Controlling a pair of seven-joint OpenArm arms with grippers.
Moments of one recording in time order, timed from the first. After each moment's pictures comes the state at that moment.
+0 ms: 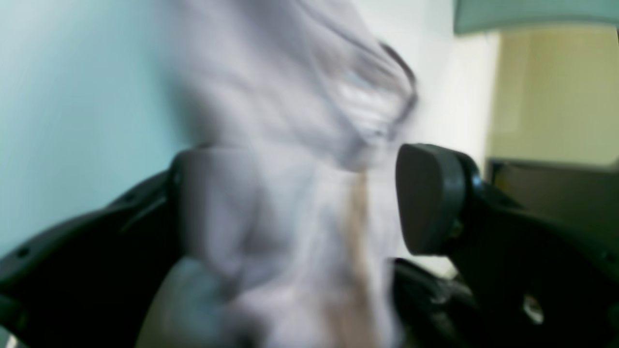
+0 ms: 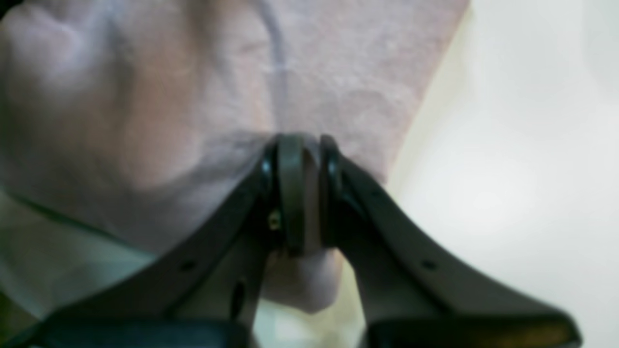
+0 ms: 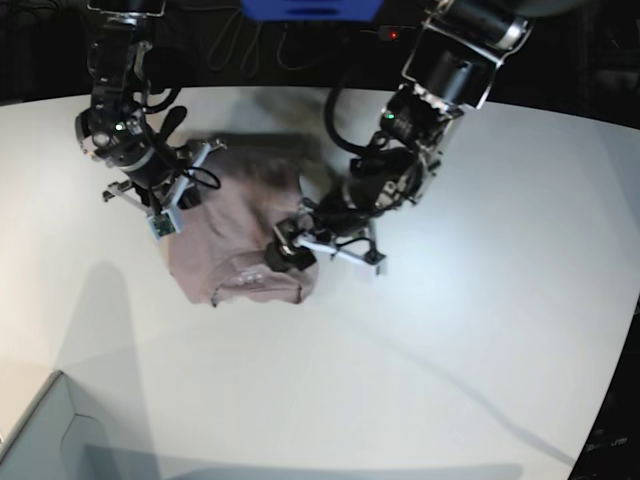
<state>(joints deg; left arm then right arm) -8.9 -0.9 22.6 58.3 -61.9 -0.6 18.1 -11.4 -0.9 15.8 90.4 -9.4 35.4 -32.8</state>
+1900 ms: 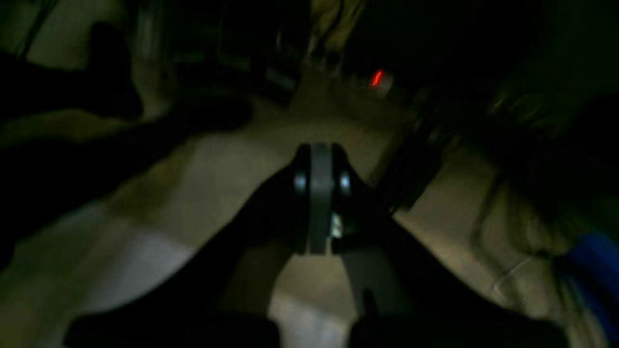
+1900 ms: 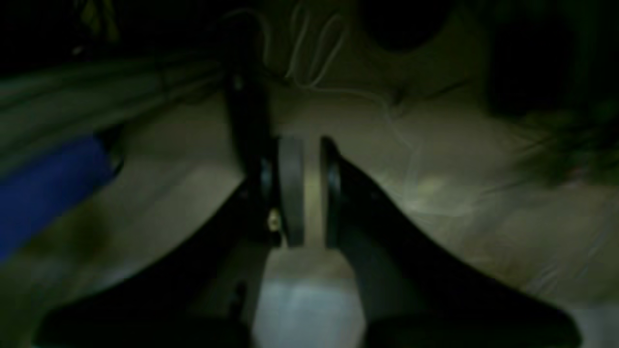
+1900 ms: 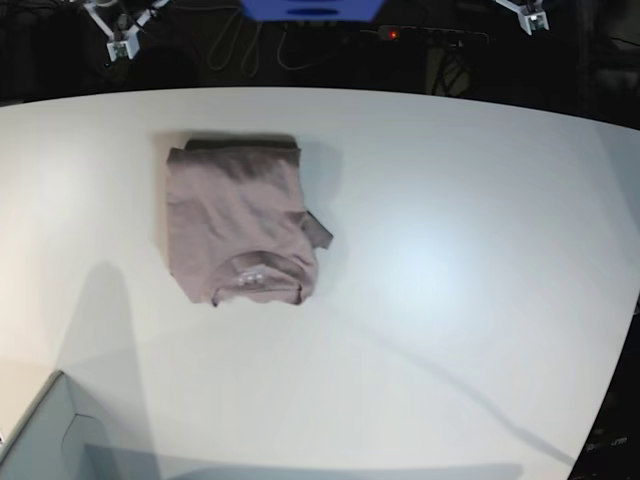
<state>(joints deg) 42.1 -6.9 -12.1 74.8 -17.8 7.5 20.7 -33.5 -2.1 33.0 75.9 -5.9 35.4 -32.2</state>
